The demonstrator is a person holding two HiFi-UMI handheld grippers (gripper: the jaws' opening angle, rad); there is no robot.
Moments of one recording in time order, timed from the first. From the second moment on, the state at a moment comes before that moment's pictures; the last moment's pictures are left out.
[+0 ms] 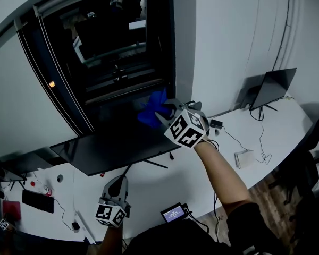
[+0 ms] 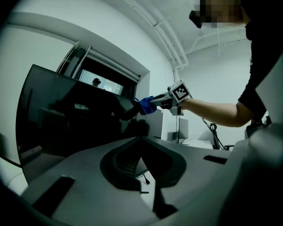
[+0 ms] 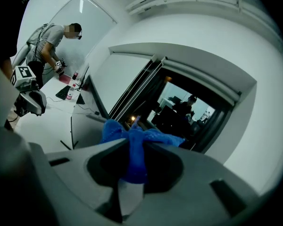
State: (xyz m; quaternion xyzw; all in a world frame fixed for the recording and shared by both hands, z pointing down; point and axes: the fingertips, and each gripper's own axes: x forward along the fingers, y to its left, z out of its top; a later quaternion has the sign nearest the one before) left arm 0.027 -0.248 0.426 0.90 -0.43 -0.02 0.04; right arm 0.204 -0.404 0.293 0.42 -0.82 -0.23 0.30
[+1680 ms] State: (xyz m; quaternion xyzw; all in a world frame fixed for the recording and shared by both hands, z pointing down) left arm 0.067 -0.255 0.453 0.89 -0.44 -0.02 0.05; right arm 0.354 -0.415 0.298 0.51 -0.84 -0.11 0.15
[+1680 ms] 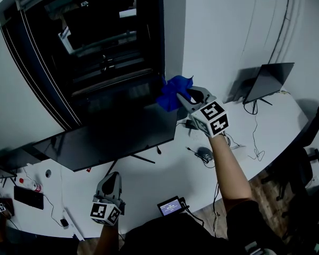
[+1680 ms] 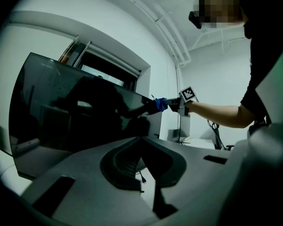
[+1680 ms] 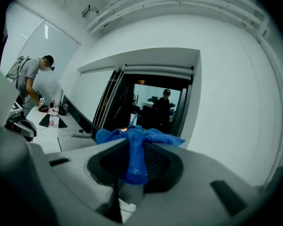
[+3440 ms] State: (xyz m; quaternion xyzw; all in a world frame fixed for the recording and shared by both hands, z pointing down) left arm 0.058 -0.251 0.481 0.88 -0.46 -0.01 0.10; right arm 0.365 -0.414 0.443 0.49 -0.86 0.10 0.02
